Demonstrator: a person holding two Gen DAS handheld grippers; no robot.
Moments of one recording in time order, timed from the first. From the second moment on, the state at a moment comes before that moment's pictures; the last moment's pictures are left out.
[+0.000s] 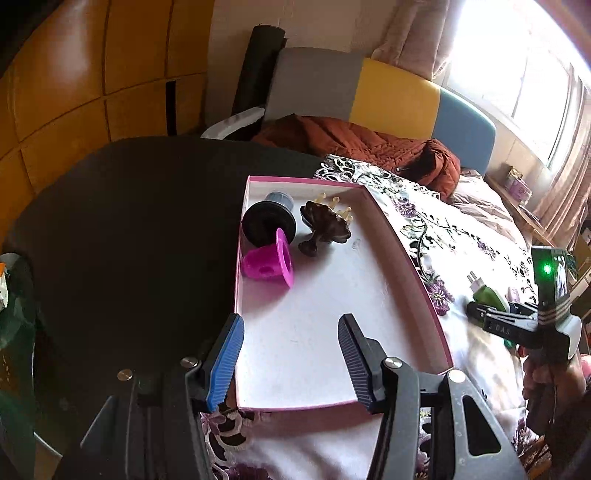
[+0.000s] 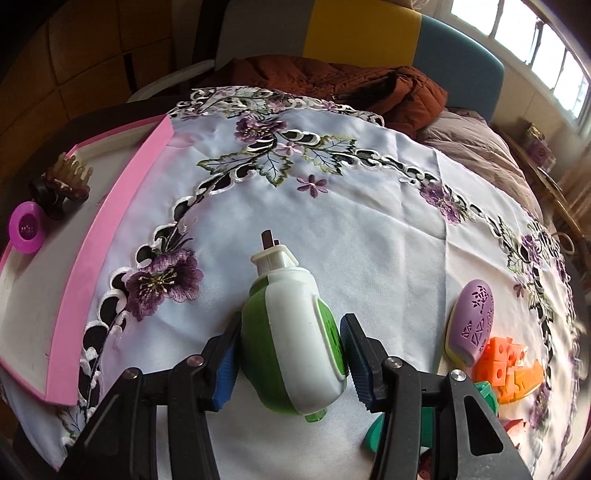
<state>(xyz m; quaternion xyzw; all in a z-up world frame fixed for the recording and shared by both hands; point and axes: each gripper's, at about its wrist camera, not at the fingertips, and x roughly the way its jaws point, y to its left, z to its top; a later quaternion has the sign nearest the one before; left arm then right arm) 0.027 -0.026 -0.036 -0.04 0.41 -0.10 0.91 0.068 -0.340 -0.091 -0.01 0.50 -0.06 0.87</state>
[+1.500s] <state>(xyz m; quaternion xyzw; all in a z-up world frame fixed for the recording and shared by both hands) 0.021 0.012 -0.044 -0.07 0.41 -0.07 0.91 0.139 -0.143 -0.060 0.00 0.48 0.10 0.87</state>
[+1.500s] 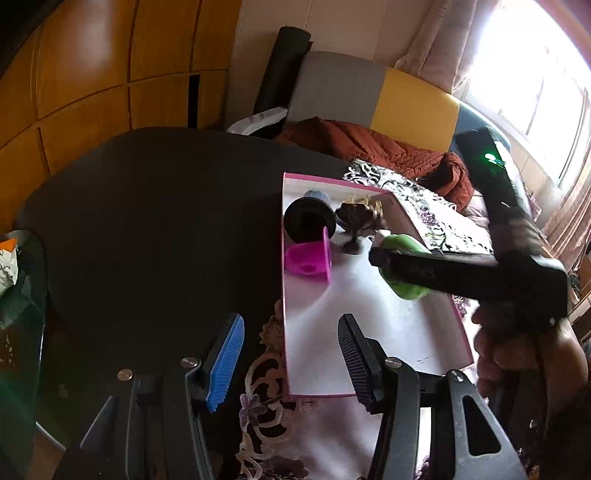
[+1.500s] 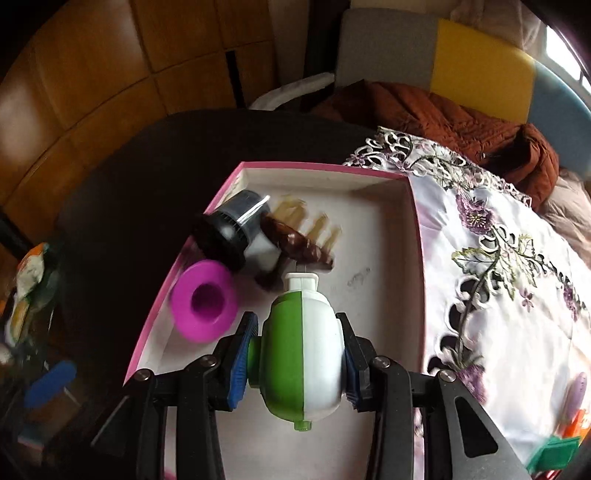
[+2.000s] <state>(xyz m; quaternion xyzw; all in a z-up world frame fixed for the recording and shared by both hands) 0.020 0.012 -0.046 -0.07 0.41 -0.07 0.91 0.134 -0.158 -0.061 0.02 0.48 0.10 0.87</state>
